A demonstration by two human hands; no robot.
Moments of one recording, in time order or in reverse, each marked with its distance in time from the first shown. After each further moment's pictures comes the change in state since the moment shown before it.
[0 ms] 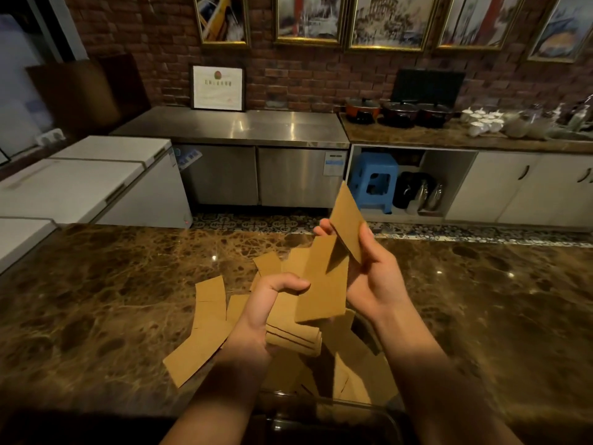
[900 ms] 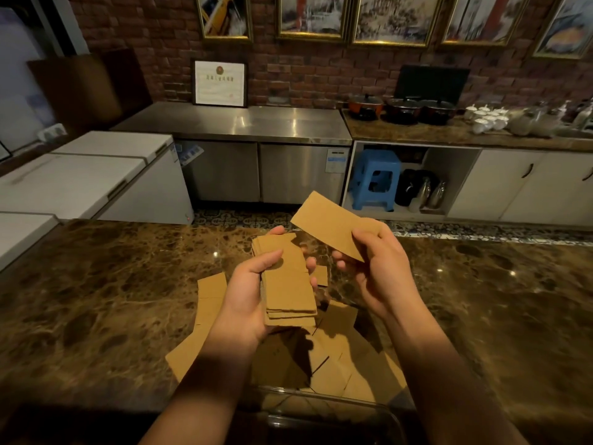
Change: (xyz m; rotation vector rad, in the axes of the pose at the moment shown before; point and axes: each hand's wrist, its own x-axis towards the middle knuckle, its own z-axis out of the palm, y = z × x) left_hand 0.002 0.019 -0.013 -0.204 -0.005 0.254; right_hand -0.002 -0.008 0.008 -0.383 0.257 -0.120
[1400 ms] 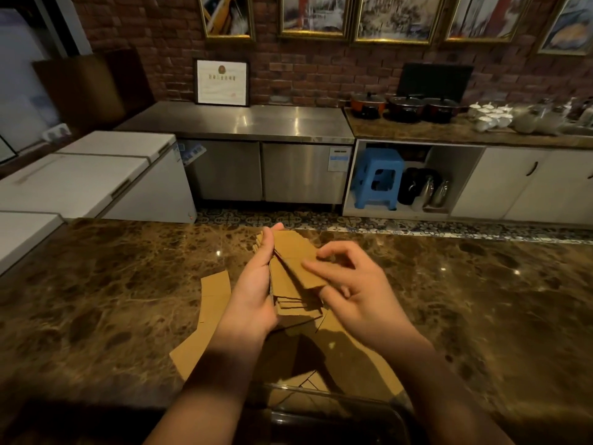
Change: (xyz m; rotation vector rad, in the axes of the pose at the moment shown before) left_hand 0.013 -0.003 -0.005 0.068 0.118 0.050; right_hand -0.042 0.018 -0.008 -1.070 -0.413 -0.649
